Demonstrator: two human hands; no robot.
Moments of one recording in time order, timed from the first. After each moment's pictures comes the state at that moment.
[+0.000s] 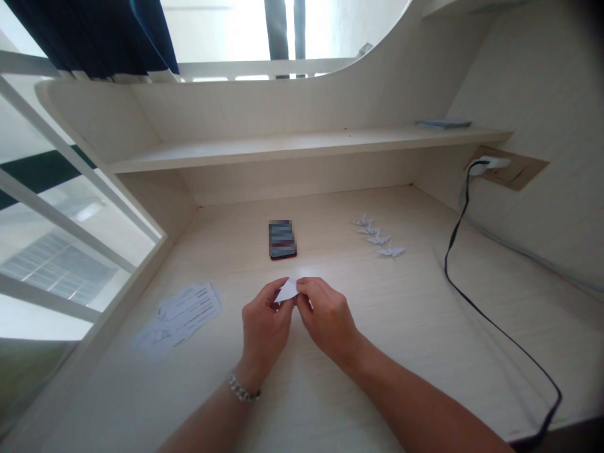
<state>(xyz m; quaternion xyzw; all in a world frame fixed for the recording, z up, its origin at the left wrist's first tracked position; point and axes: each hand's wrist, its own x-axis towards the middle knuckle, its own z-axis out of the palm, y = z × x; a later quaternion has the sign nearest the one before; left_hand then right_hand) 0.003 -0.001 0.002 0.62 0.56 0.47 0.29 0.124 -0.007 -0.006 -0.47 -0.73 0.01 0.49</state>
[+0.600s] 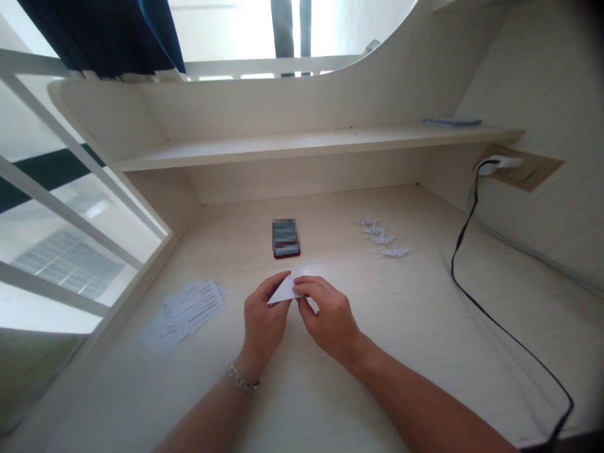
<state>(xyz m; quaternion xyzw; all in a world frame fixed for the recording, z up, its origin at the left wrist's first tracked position) -0.004 0.008 0.000 0.62 0.52 0.50 0.31 0.125 -0.009 -0.001 -0.42 -0.72 0.13 0.53</state>
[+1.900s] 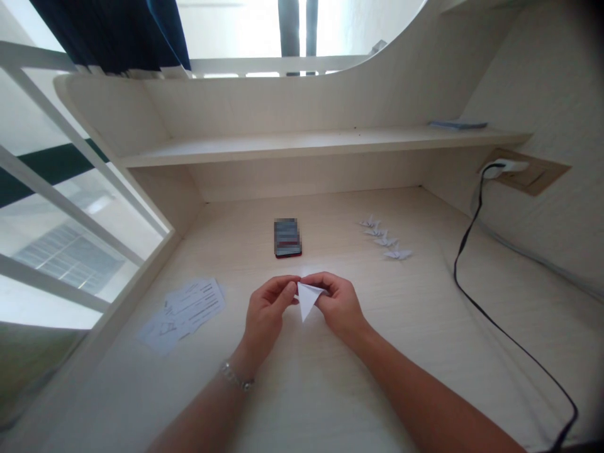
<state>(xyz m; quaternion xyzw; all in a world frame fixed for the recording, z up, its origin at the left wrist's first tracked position) -0.004 0.012 -0.003 0.48 0.41 0.52 0.58 0.133 0.005 -0.002 -0.44 -0.51 0.46 0.58</state>
